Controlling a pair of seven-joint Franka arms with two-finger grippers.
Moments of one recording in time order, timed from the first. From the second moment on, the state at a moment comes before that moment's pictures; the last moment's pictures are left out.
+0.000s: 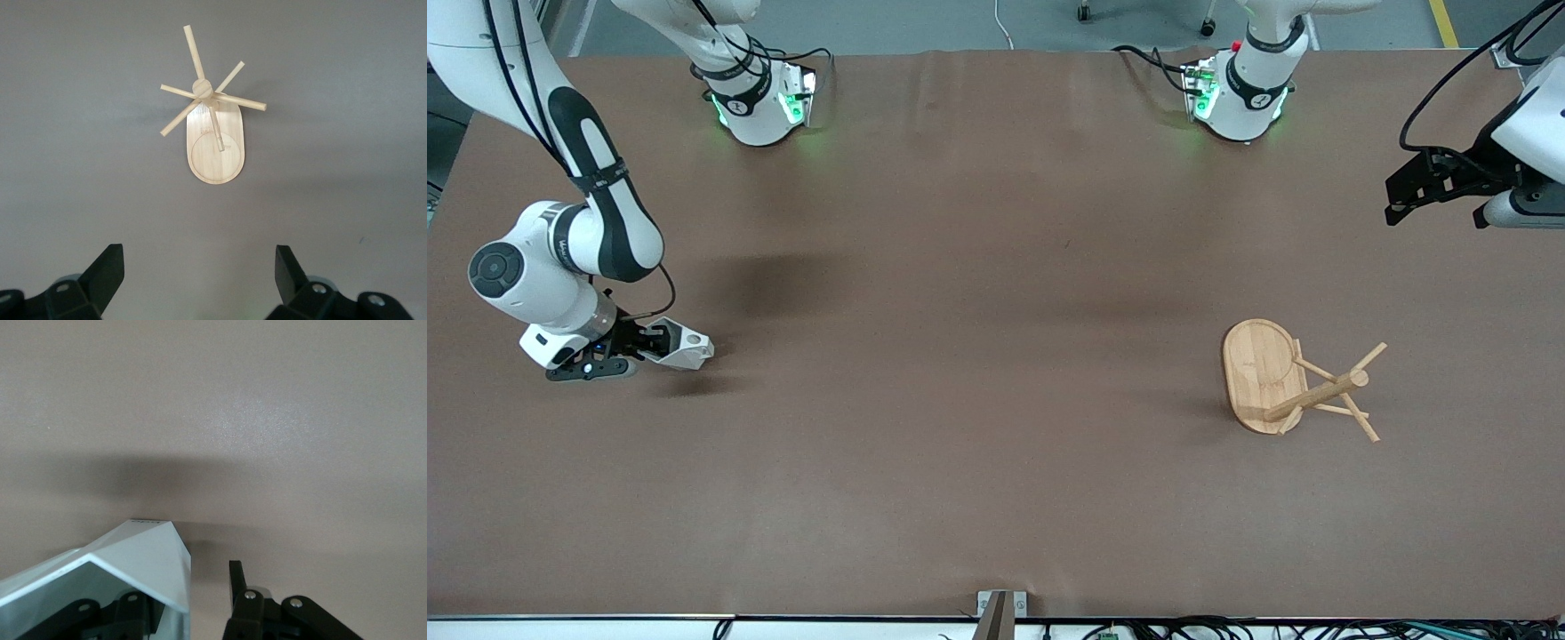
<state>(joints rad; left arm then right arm) -0.03 -0.01 -0.07 -1.50 0.03 1.52 -0.04 -0.13 0.37 -0.06 -2.17 -0.02 2.57 -0.29</state>
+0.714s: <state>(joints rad) -0.02 -0.01 -0.07 -1.50 0.03 1.52 -0.03 -0.12 0.31 -0.06 -2.03 -0.02 2.31 -0.29</state>
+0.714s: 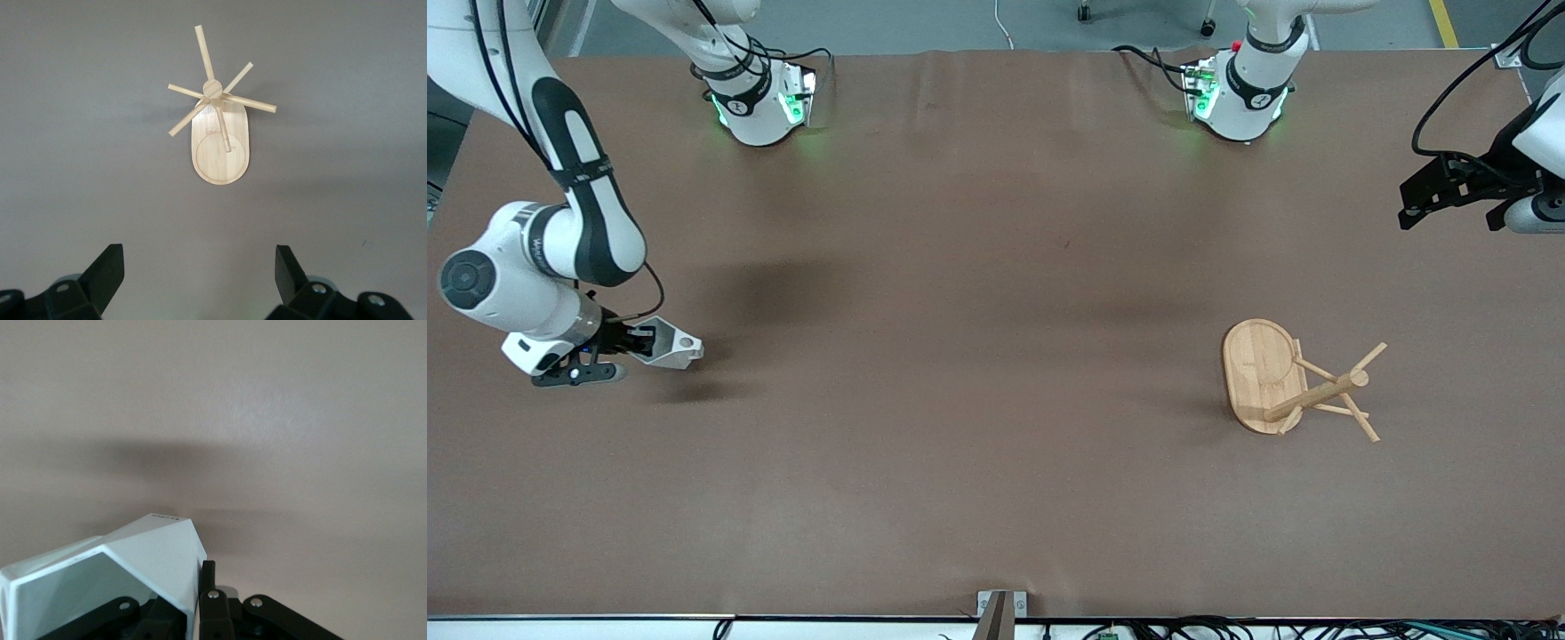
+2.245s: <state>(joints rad) -0.45 0.13 -0.41 -1.40 -0.22 1.73 0.14 -0.03 0.18 0.30 -1.96 1.26 1.69 -0.29</state>
